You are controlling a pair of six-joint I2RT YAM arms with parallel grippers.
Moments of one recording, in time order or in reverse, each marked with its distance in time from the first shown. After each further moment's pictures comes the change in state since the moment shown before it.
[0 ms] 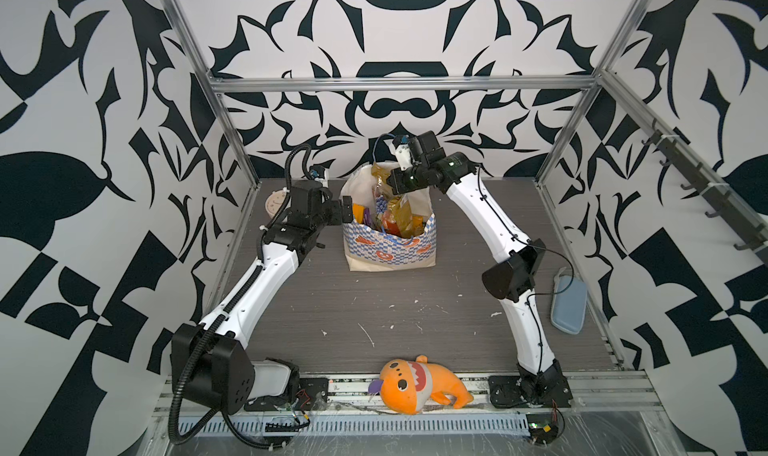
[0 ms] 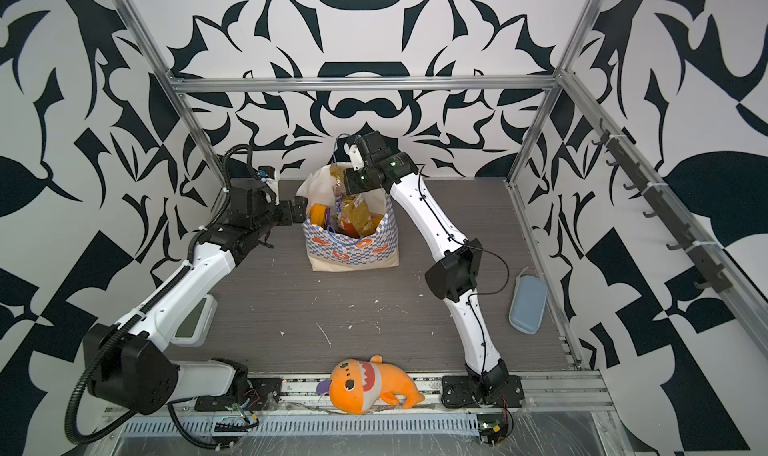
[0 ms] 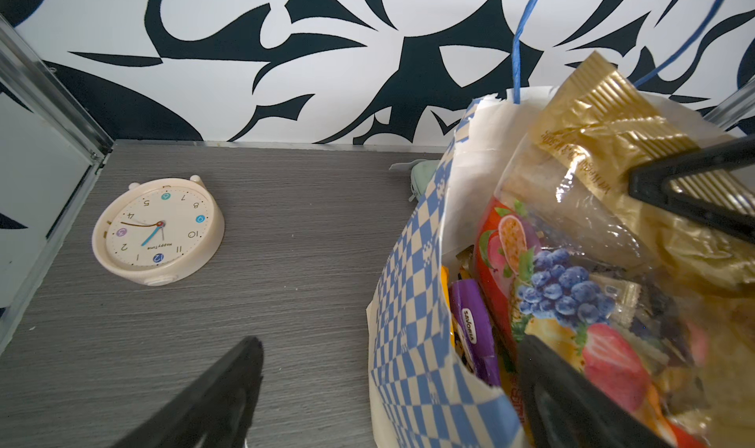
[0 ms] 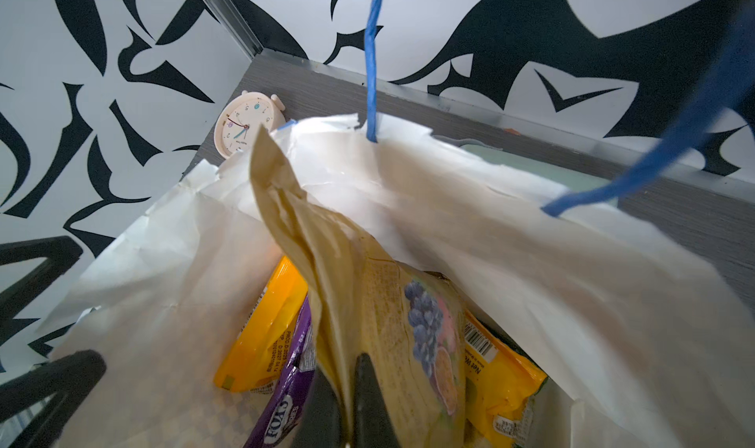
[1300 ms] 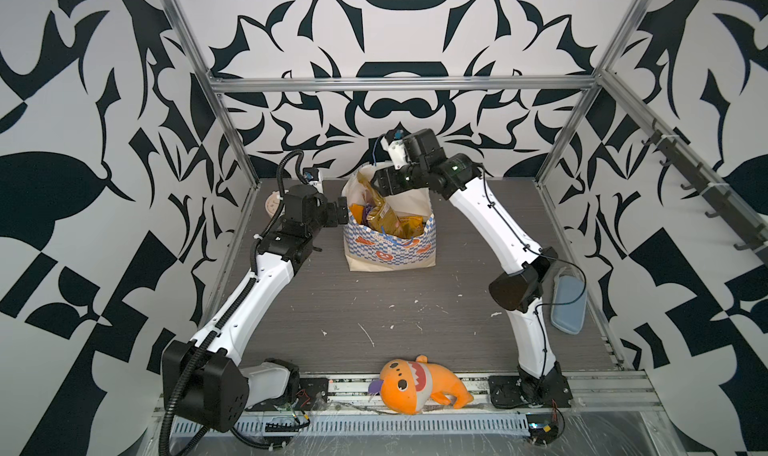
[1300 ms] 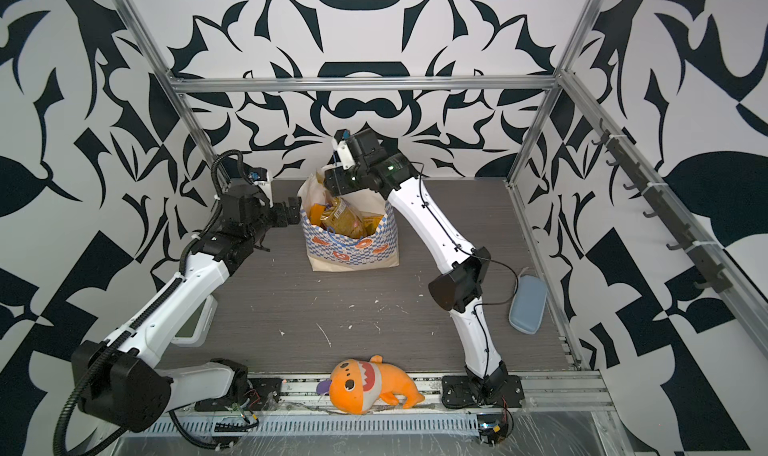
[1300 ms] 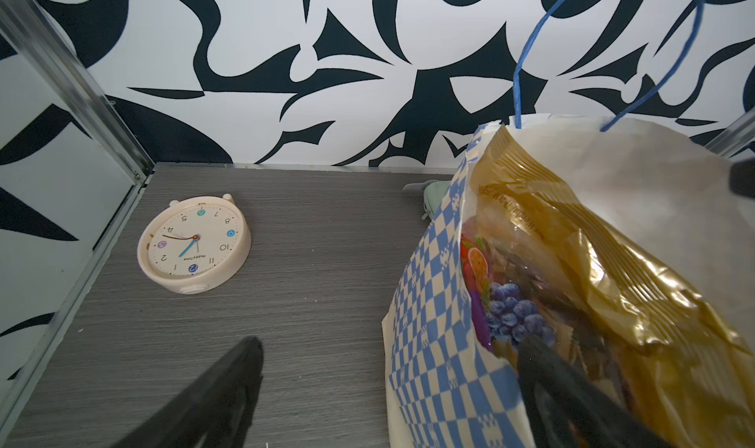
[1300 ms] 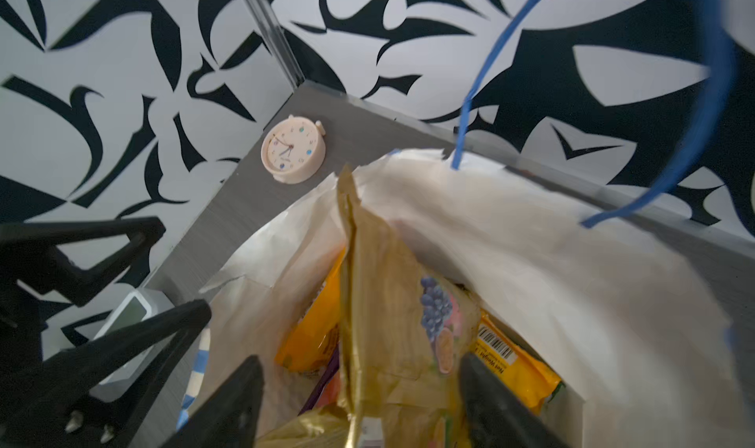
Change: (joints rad) left arm 0.000 -0.079 -0.060 0.053 -0.055 0.021; right arm 0.112 -0.085 0.013 -0.022 0.105 -0.041
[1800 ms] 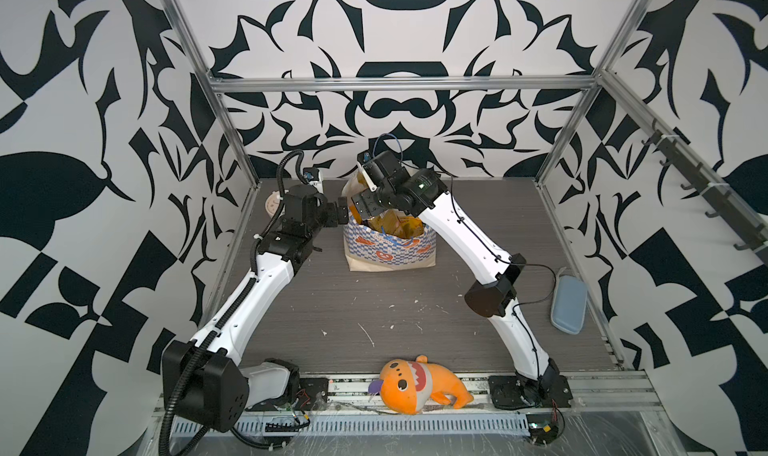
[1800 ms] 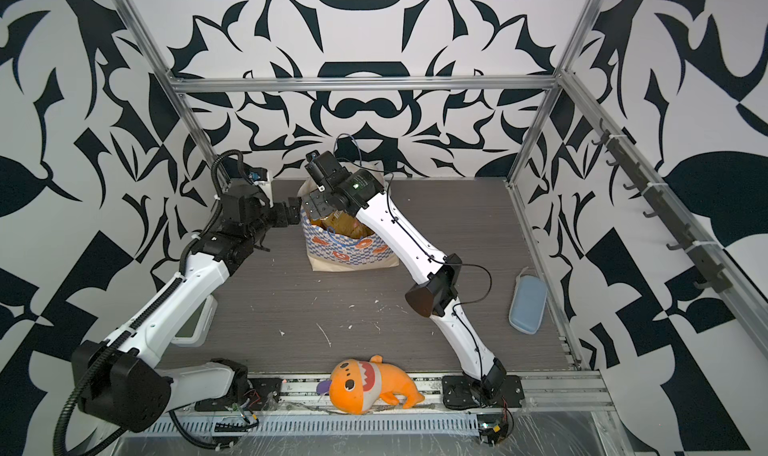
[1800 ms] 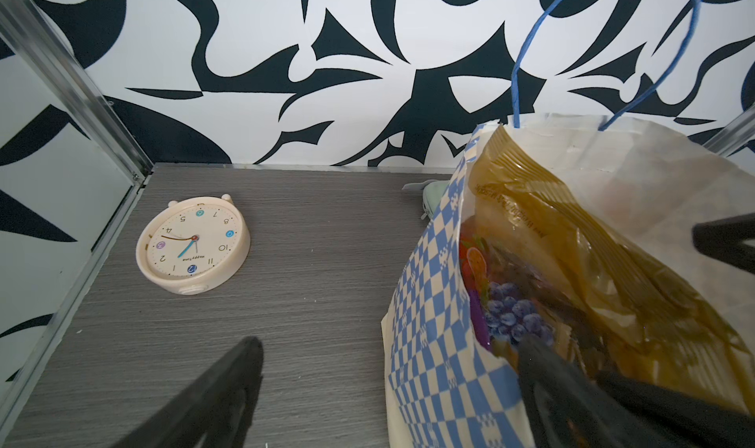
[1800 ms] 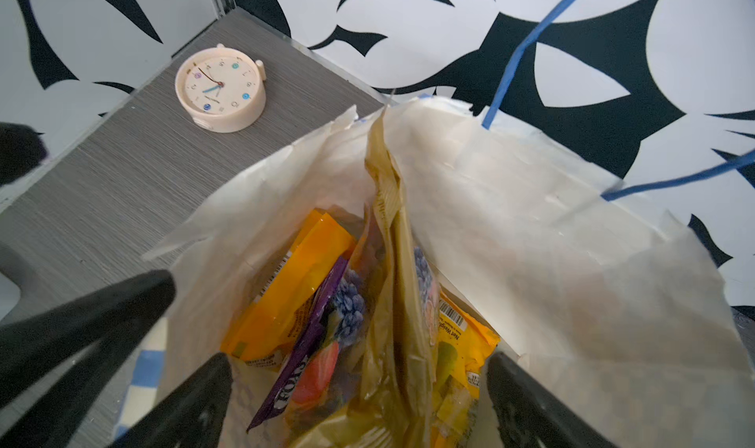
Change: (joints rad) left arm 0.000 0.000 0.000 0.000 0.006 0.000; right arm 0.132 0.149 0.177 -0.151 0.349 -0.060
